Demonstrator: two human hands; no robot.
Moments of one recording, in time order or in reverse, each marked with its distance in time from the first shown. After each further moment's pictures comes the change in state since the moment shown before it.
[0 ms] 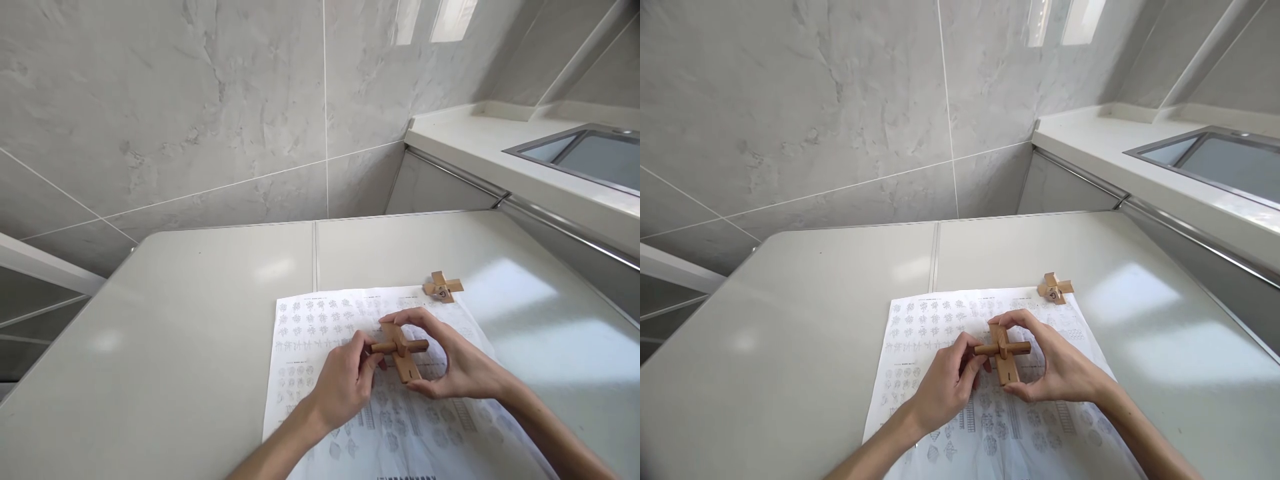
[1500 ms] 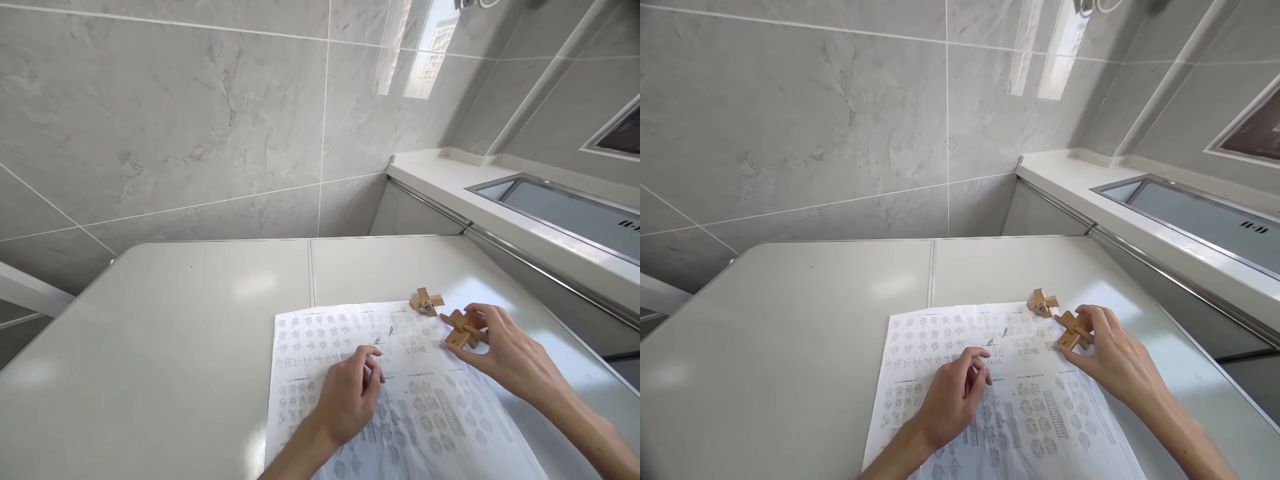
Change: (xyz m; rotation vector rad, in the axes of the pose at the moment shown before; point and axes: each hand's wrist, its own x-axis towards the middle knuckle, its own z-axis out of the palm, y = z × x) left_hand -0.003 -0.009 0.001 0.088 0.032 0.091; right_hand -0.051 0.026 -0.046 -0.747 0.558 0.467
